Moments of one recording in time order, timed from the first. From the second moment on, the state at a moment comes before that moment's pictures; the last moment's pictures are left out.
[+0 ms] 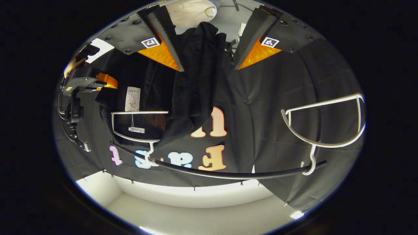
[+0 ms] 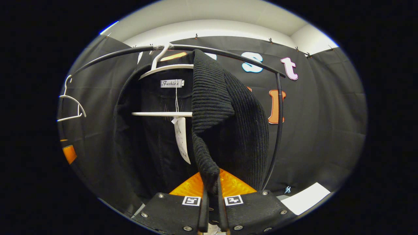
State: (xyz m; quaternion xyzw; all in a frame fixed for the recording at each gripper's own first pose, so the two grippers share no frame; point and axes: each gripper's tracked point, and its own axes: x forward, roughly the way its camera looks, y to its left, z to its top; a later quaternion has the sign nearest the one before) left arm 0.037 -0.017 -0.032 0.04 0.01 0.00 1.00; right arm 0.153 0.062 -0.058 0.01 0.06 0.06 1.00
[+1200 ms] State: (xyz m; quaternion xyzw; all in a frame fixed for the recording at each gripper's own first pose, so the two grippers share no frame) left arm 0.190 -0.058 -0.096 0.06 0.05 -0.01 1.00; right arm 0.106 -0.016 0.014 0.01 0.02 0.03 1.00
